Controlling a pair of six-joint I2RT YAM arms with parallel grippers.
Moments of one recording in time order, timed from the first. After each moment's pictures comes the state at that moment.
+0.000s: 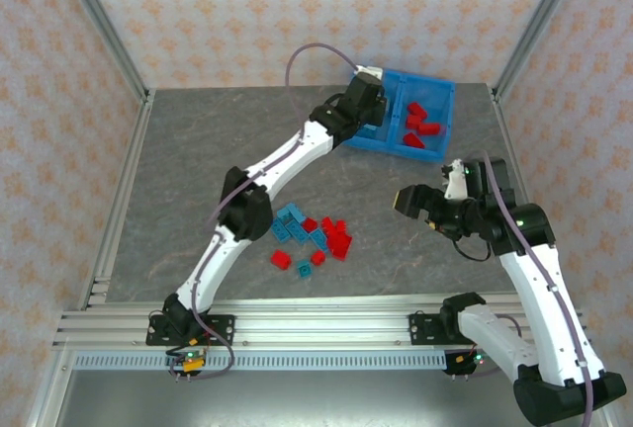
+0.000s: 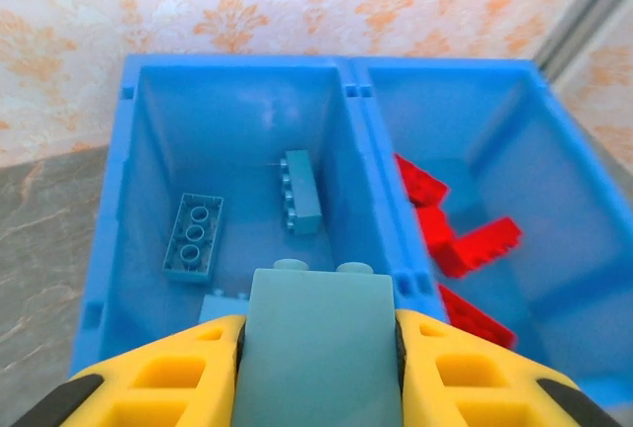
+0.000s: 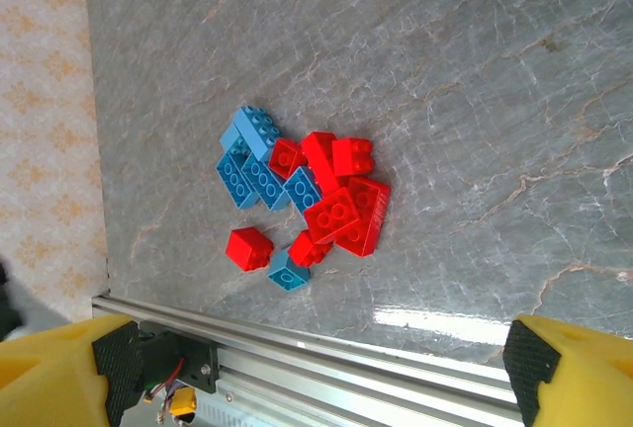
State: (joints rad) left arm -0.65 2.55 2.56 -0.53 -0.24 -0.32; right arm 0.21 0.83 1.08 -1.15 -0.45 0.59
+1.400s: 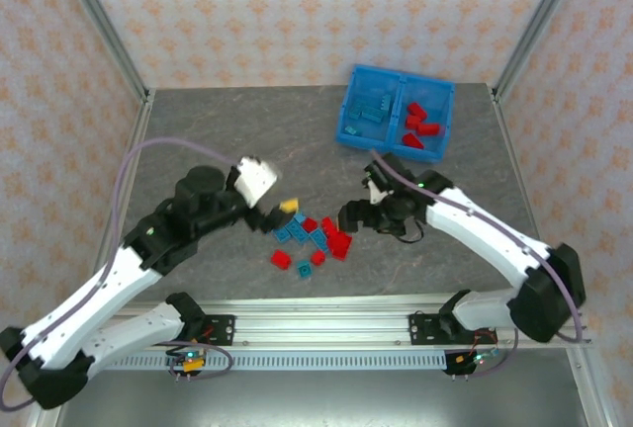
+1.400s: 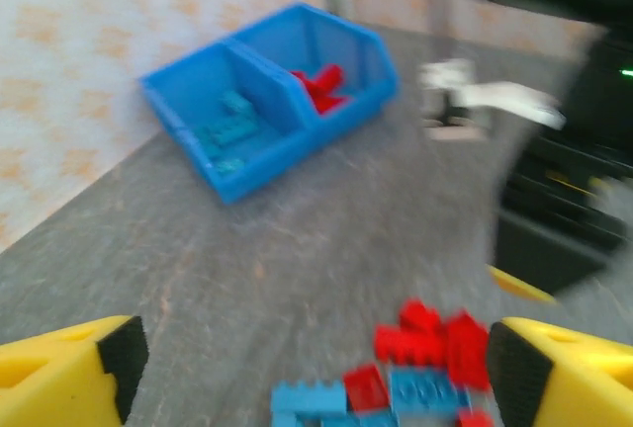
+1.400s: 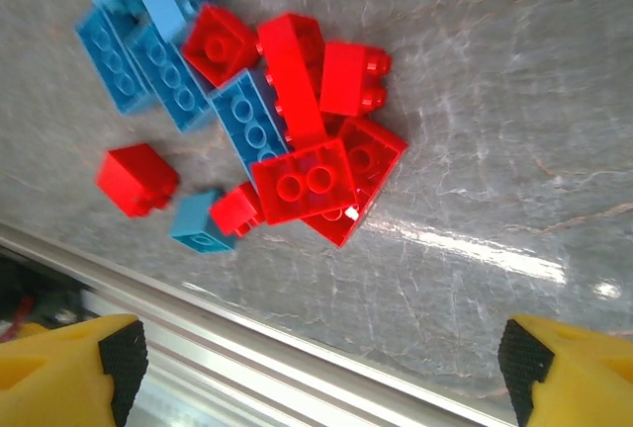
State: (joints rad) left arm -0.68 0.79 0.93 -0.53 0.11 0.26; right arm 0.68 1.34 1.06 -0.95 -0.27 0.60
